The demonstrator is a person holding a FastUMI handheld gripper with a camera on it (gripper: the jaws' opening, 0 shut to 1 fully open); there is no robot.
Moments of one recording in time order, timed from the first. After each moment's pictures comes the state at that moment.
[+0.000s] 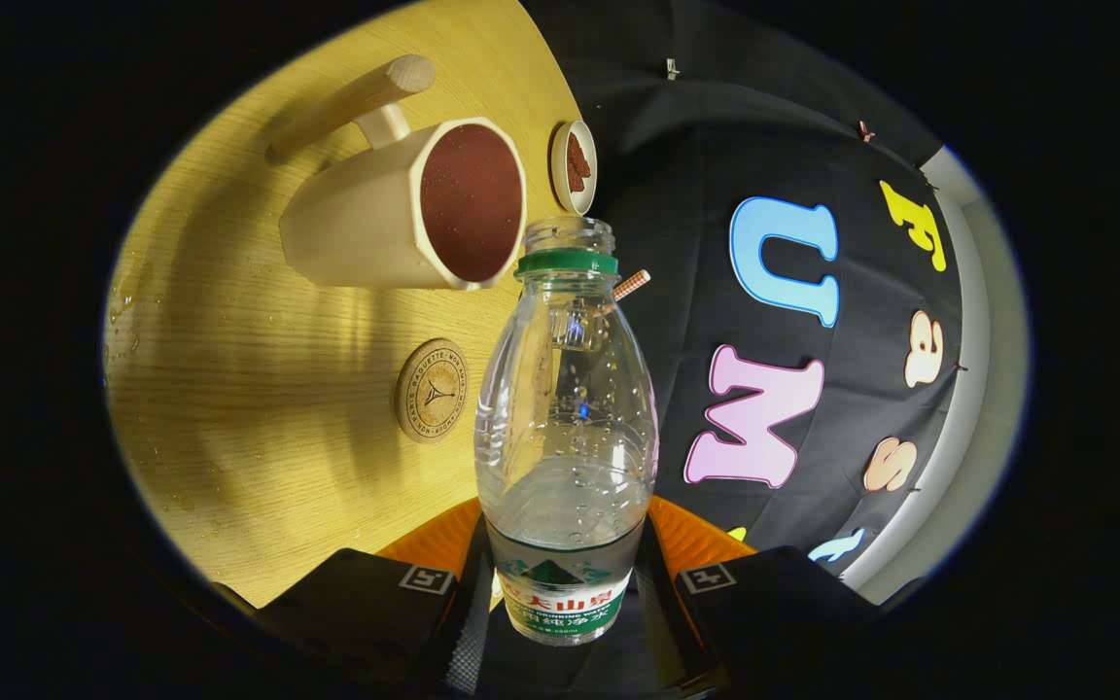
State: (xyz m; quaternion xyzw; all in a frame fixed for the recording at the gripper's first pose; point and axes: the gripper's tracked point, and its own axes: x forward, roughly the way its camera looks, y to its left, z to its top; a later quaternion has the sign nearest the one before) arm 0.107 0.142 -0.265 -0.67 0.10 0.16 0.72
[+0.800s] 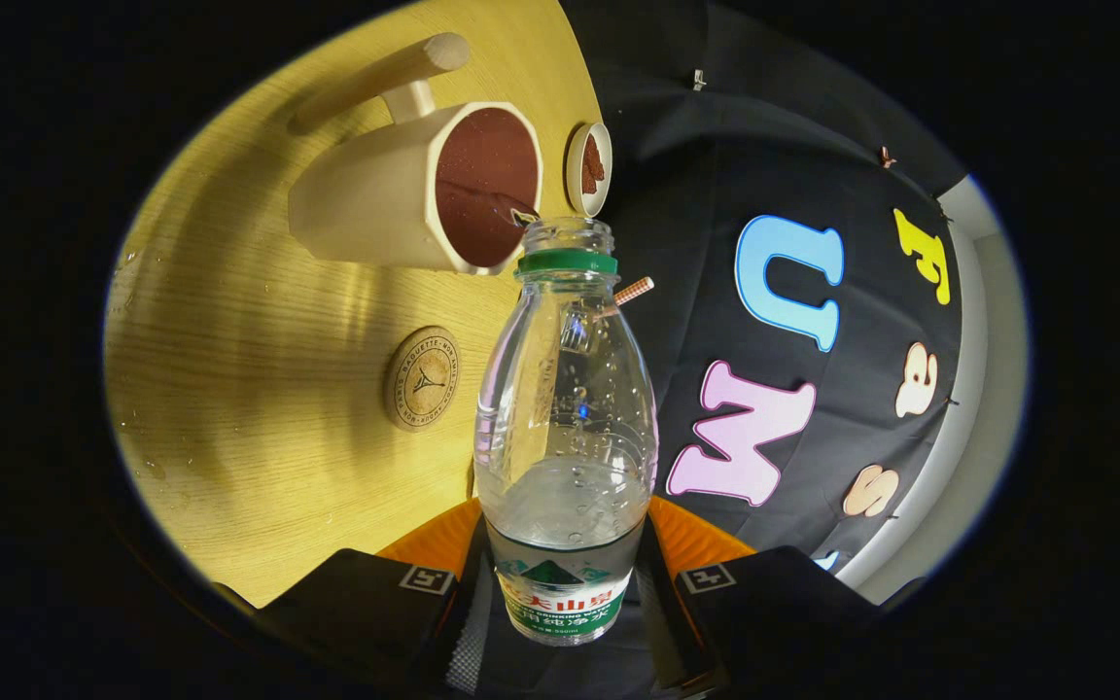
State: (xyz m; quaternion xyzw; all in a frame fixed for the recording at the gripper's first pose) arm 0.114 0.142 -0.259 -0.70 0.08 0.17 0.69
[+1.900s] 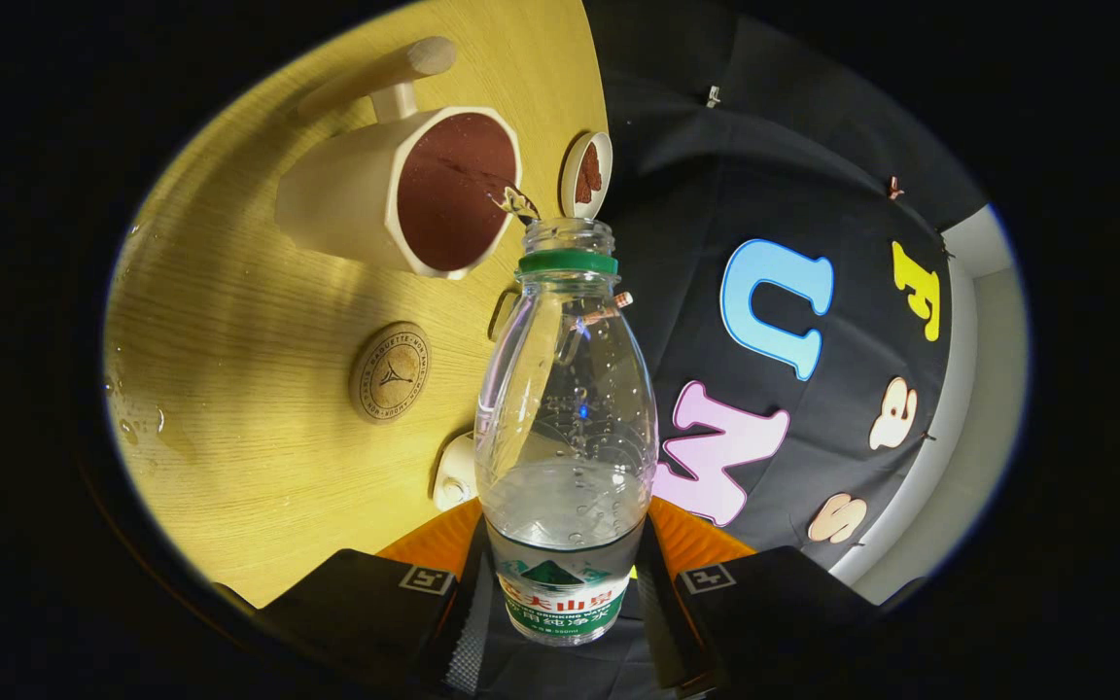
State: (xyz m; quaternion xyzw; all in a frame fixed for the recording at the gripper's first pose) arm 0.124 0.150 -0.239 -0.74 0.05 0.16 0.66
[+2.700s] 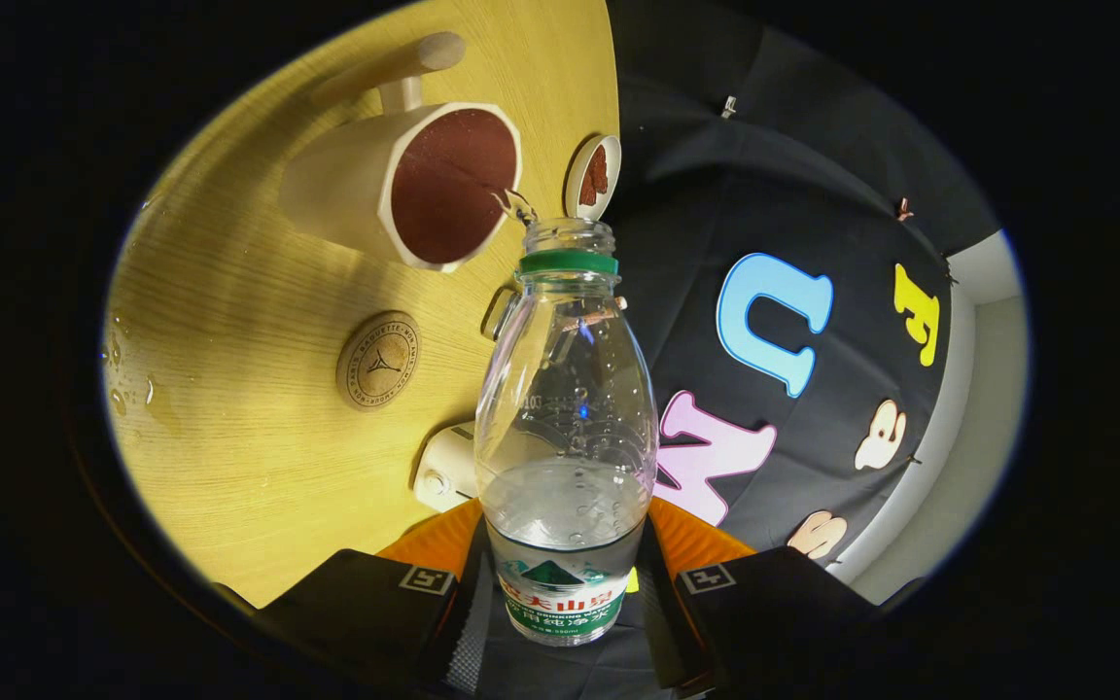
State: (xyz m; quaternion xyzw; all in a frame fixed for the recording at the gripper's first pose) arm 0.130 0.154 -0.226 -0.76 0.03 0.16 0.63
